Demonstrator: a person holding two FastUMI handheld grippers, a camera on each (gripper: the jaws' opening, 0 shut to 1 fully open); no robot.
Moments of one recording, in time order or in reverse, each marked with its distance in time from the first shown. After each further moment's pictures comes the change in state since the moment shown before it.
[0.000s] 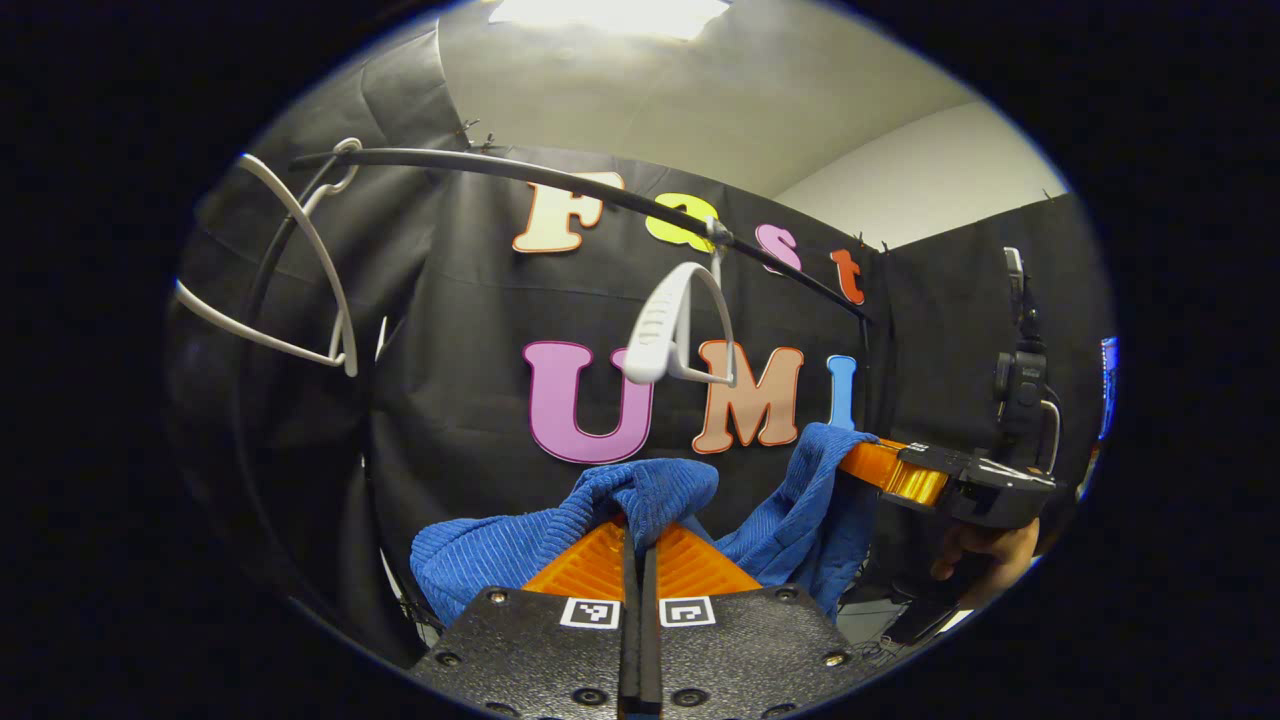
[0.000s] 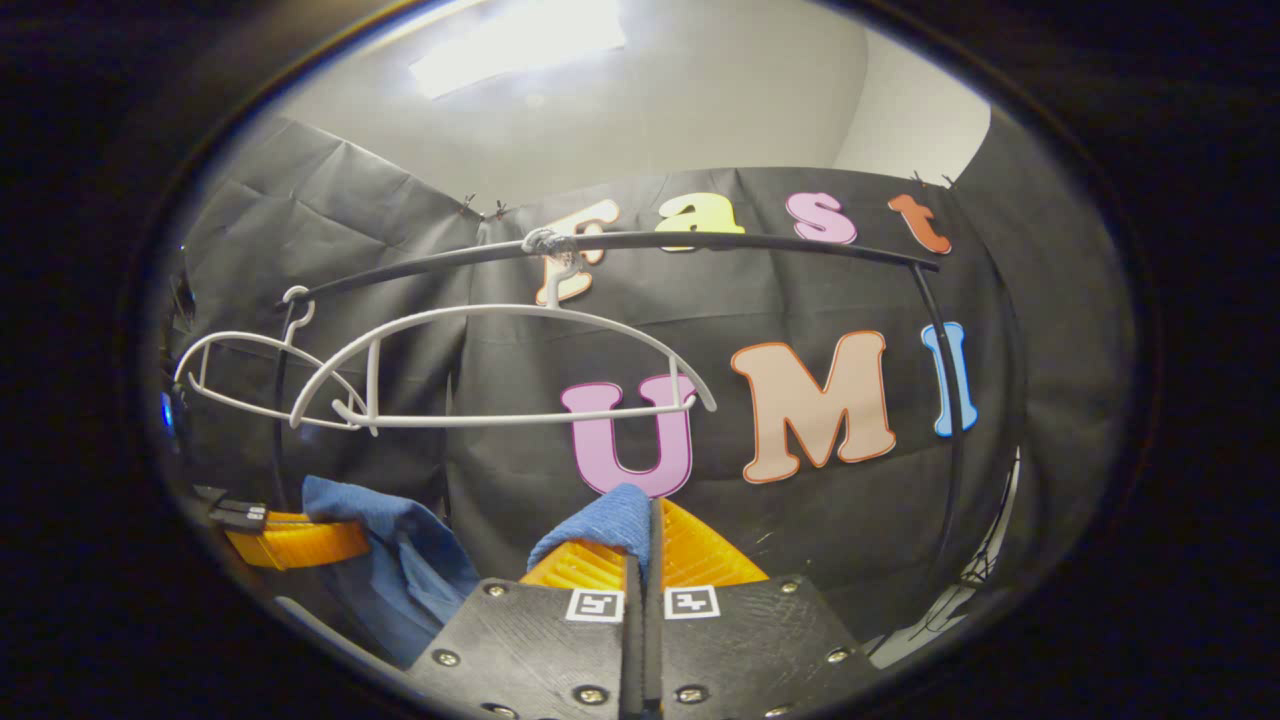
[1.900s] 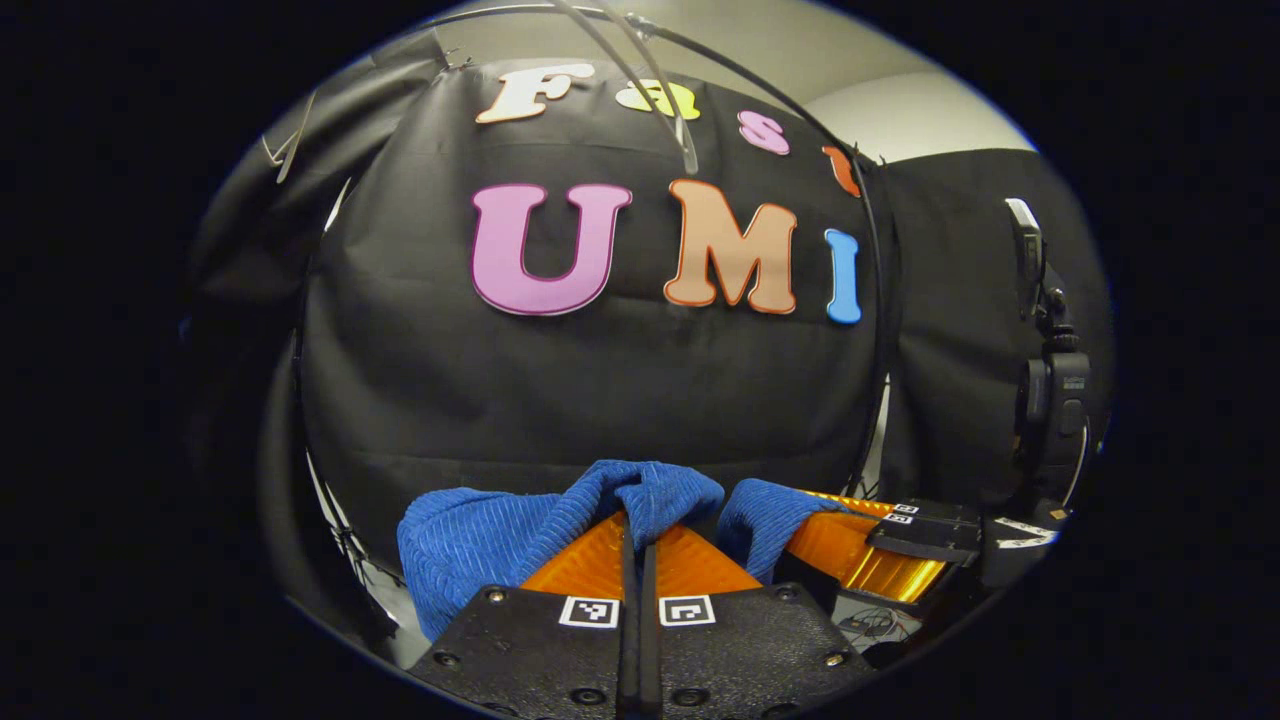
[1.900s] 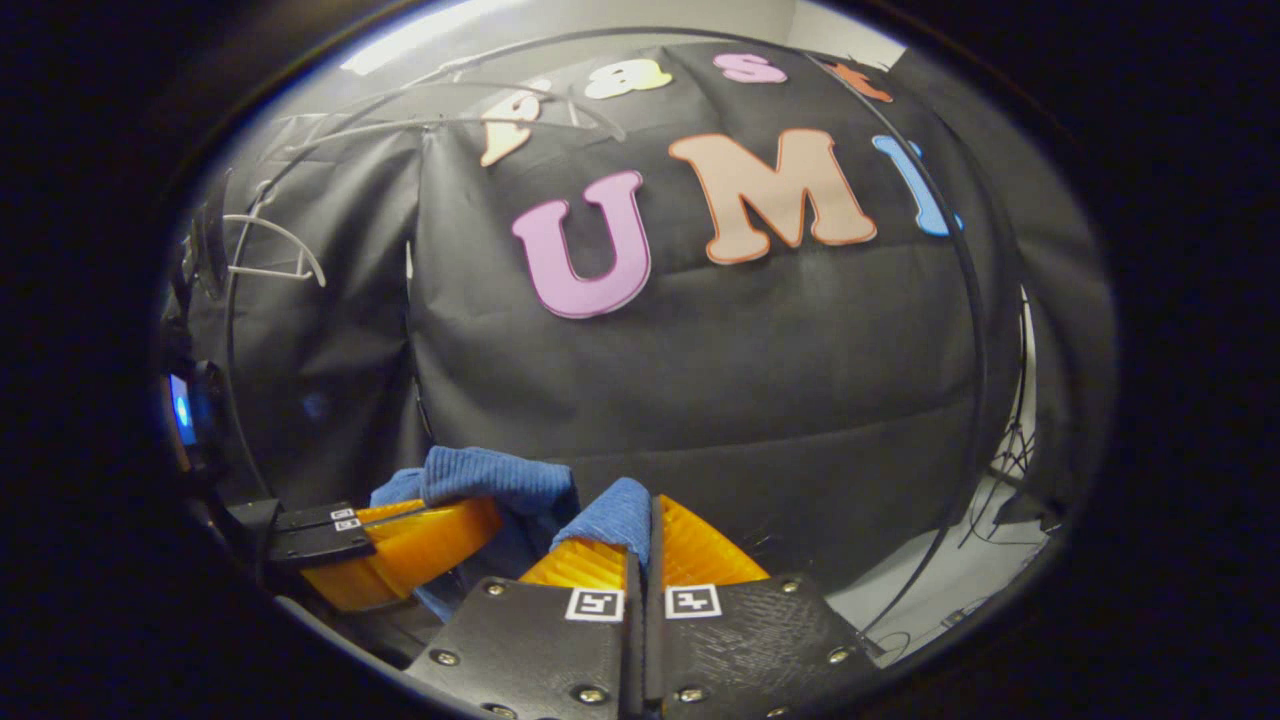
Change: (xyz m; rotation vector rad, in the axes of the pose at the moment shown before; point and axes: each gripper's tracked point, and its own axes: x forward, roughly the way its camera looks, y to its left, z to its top) left arm 0.079 -0.061 -0.255 -0.018 0.241 0.010; right arm -0.011 -0.062 -0.303 0.153 0.383 -0.038
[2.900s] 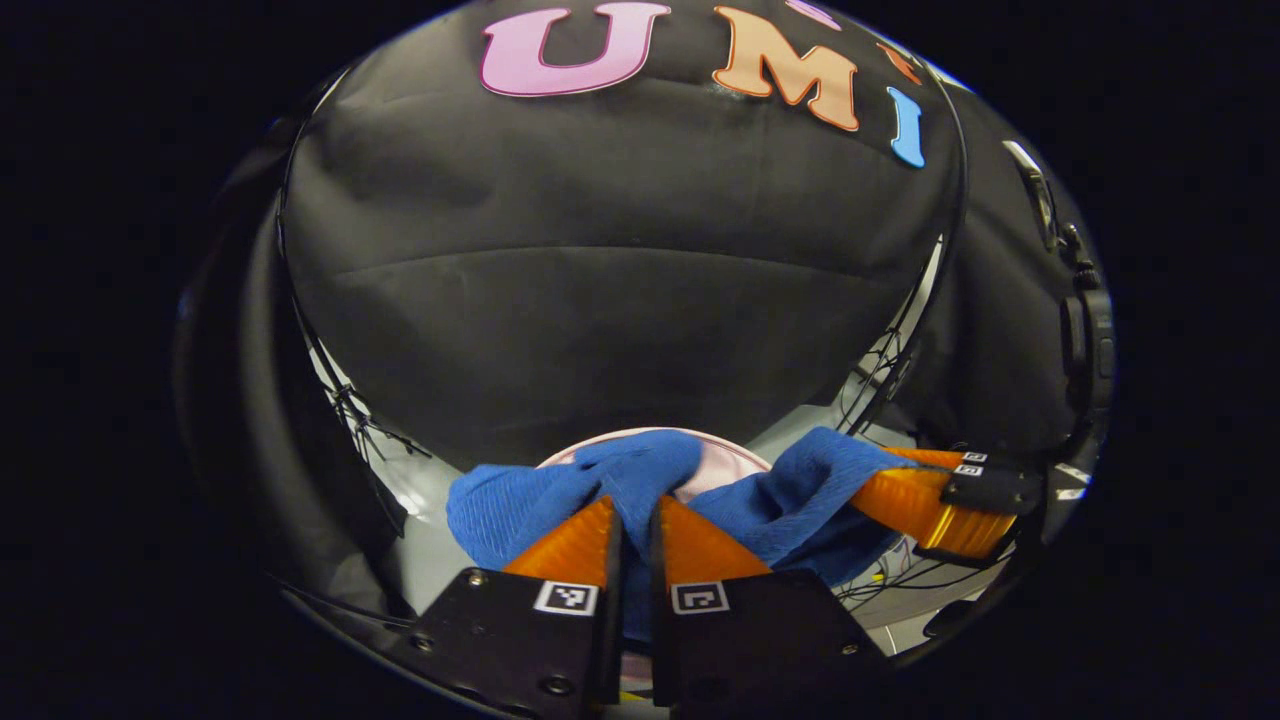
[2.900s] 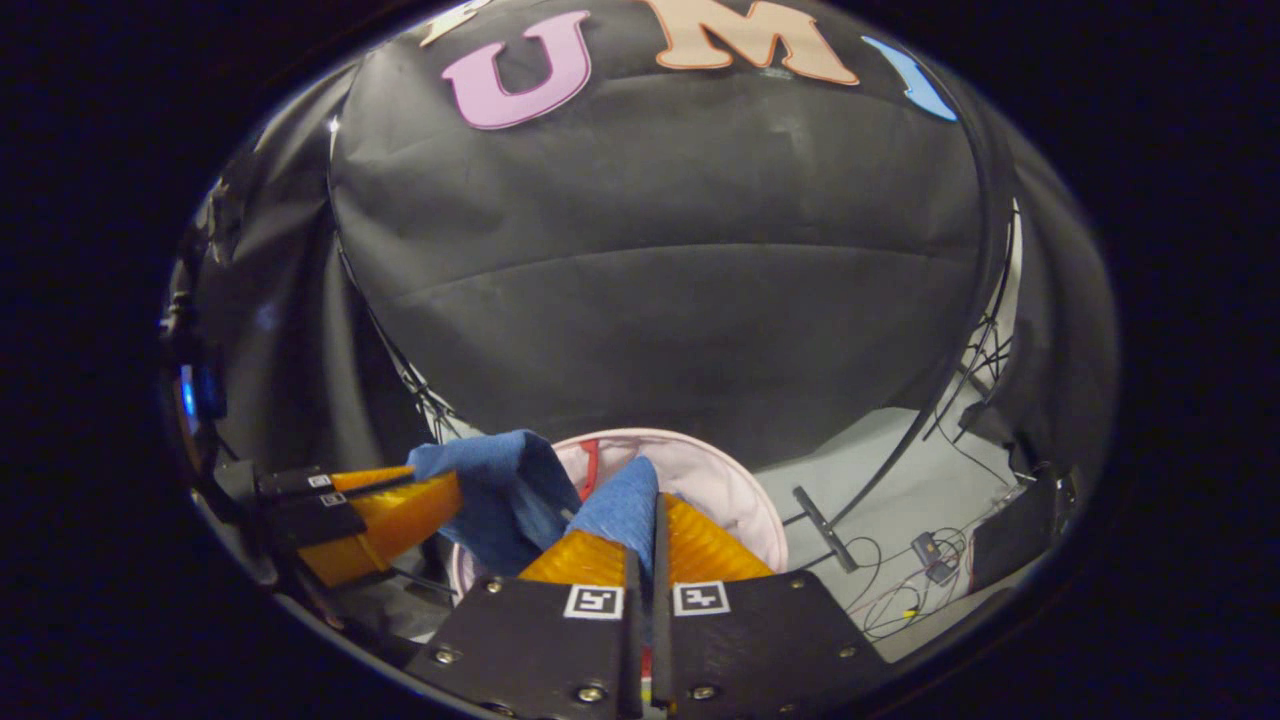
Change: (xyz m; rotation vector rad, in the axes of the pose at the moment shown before) left arm 0.005 0.022 -0.150 -0.055 0.537 0.066; right arm 0.003 -0.050 -0.146 -0.049 0.516 -0.136
